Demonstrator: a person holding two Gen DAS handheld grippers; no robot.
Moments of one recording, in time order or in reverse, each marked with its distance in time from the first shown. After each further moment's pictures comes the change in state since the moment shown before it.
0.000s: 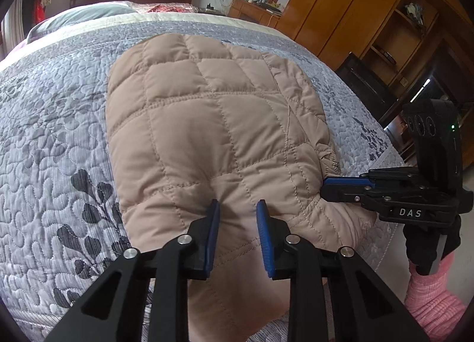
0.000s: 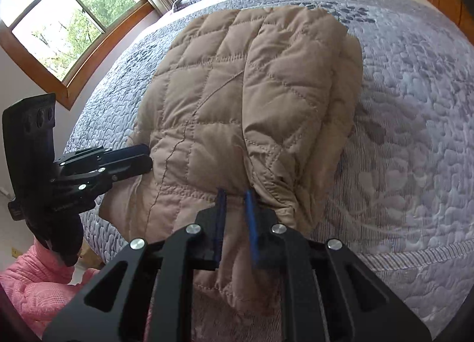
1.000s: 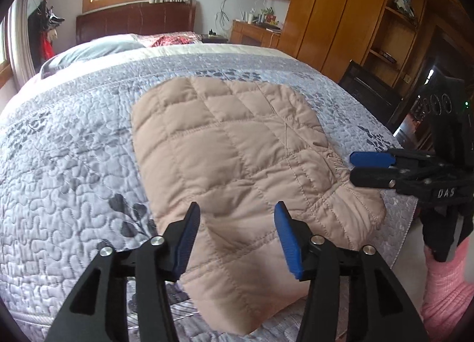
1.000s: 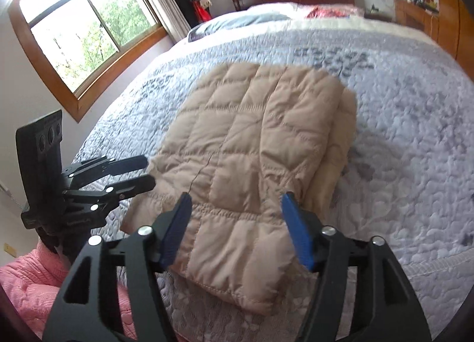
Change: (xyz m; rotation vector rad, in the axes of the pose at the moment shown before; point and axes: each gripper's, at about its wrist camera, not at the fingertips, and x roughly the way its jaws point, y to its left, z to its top) left arm -0.040 -0.009 -0.005 0.092 -0.128 0.109; right arm -0.050 0.019 0.002 -0.066 -0.190 -0.001
